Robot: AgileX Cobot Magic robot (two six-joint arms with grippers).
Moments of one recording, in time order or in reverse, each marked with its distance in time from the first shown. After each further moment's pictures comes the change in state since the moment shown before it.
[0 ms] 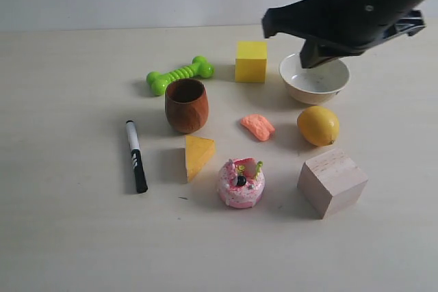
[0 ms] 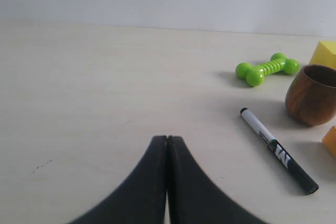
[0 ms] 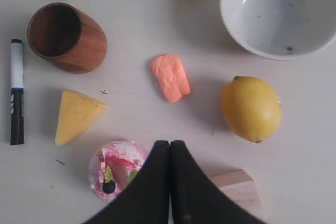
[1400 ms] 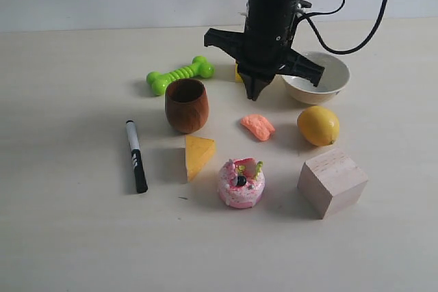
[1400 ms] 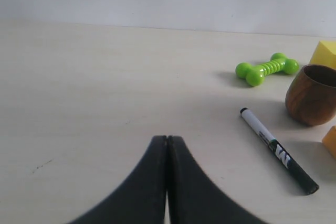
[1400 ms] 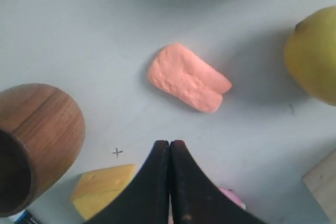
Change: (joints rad) left arm 0.000 0.000 0.000 0.000 0.000 0.000; right arm 0.020 0.595 -0.511 0.015 0.283 0.665
